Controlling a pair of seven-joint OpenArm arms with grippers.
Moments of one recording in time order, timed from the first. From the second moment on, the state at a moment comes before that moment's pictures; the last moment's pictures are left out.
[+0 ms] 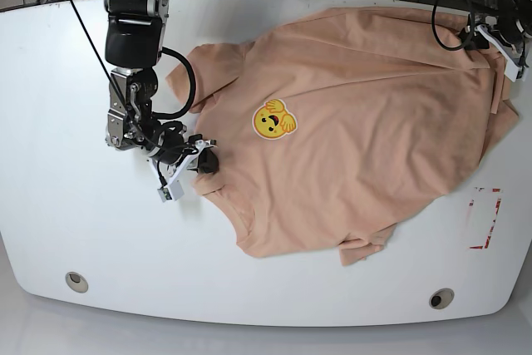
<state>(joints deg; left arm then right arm) 15.6 -17.5 -49.0 86.7 -39.0 -42.0 79.2 17.2 7.6 9.5 56.9 24.4 34.6 -43.4</state>
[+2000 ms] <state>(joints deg) -16.9 -18.4 -39.8 110.9 -37.1 -41.9 84.4 18.4 19.8 12.3 94.9 22.8 34.6 -53.7</state>
